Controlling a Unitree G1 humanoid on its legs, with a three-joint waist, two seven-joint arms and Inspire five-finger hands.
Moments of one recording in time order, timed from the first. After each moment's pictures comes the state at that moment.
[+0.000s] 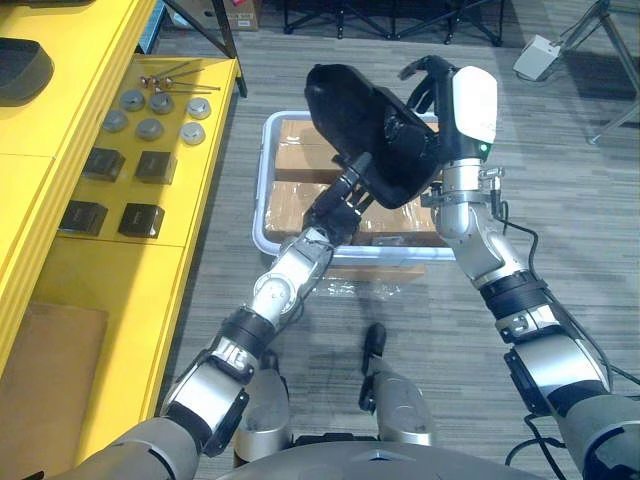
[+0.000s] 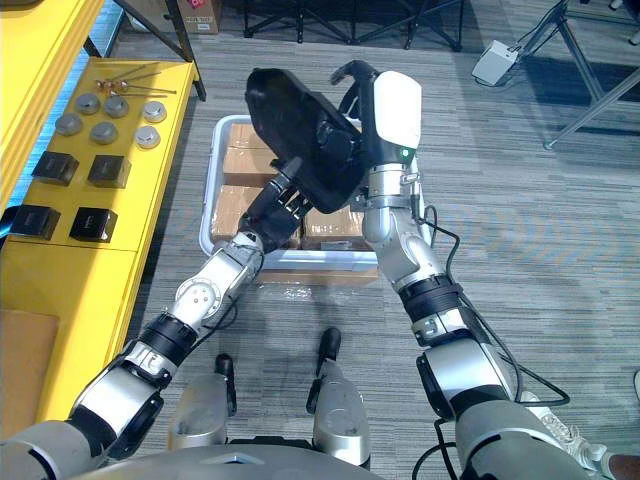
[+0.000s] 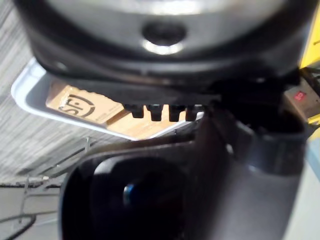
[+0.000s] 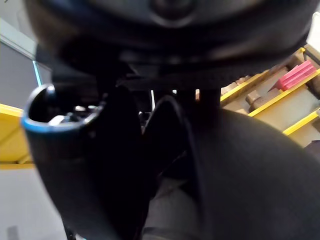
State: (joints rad) left arm -0.56 0.08 -0.39 0.46 -1.49 0.03 0.03; right arm -0.71 -0.42 0.31 0.41 -0.59 -0.12 -0.61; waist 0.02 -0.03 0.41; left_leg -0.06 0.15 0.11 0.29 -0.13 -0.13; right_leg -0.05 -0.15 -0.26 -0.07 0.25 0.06
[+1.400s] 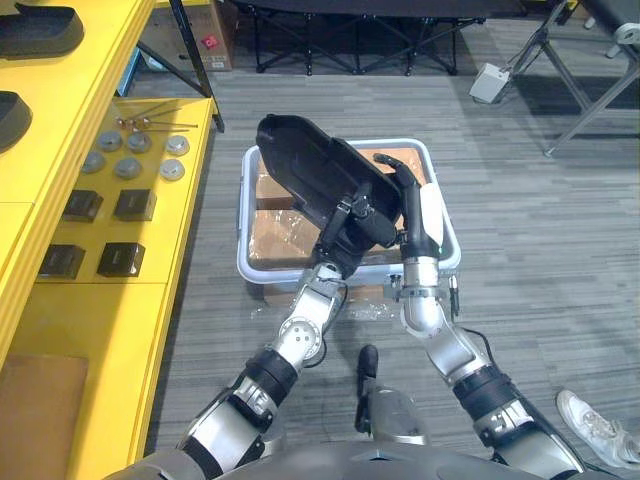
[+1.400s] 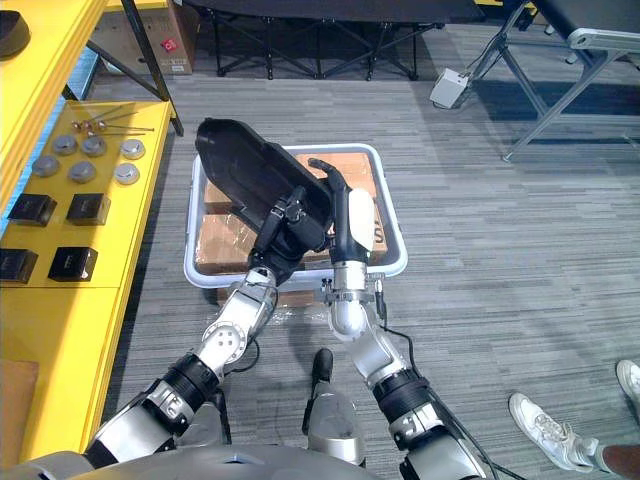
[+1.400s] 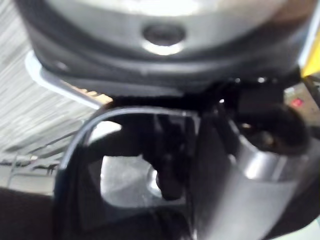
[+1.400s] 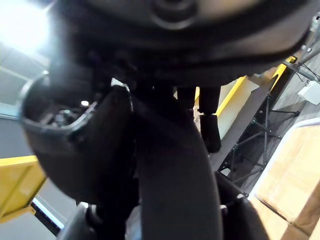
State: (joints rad) left arm -0.34 -0.03 -0.49 0.42 -1.37 -0.26 0.06; right arm -0.21 -0.24 0.40 0.22 -0.39 -0.23 -0.62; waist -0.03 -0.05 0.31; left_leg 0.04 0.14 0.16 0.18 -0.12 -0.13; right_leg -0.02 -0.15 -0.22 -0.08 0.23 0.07
